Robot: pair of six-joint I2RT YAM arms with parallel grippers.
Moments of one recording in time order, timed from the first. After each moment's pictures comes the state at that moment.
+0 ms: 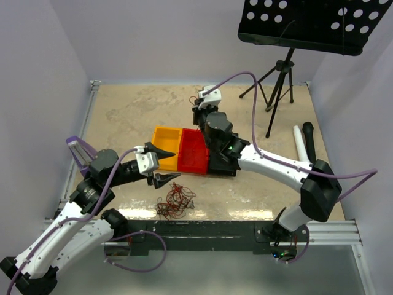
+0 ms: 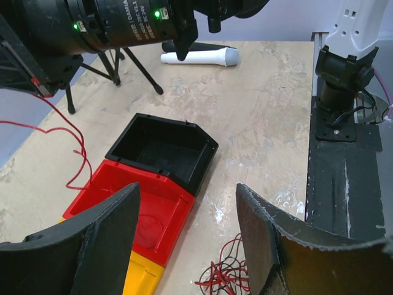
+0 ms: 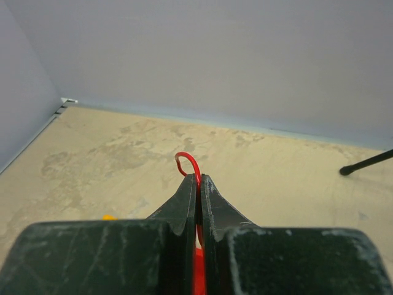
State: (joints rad) left arm -0.63 0.59 0.71 -0.20 0.60 0.22; right arm 0.91 1.53 1.18 0.44 0.68 0.01
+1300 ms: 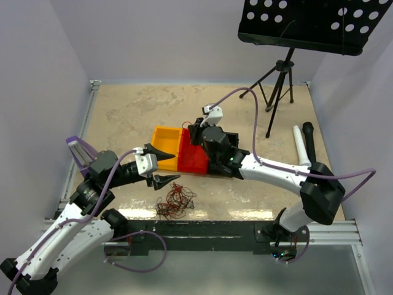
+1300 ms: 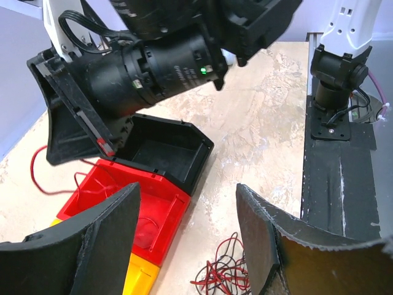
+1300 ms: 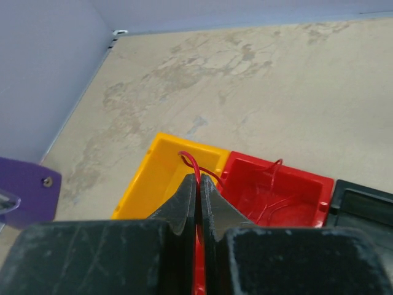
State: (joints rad) left arm -0.62 0.58 0.69 -0.20 0.62 0.21; right arm 0.96 1.50 1.01 0.33 0.53 0.46
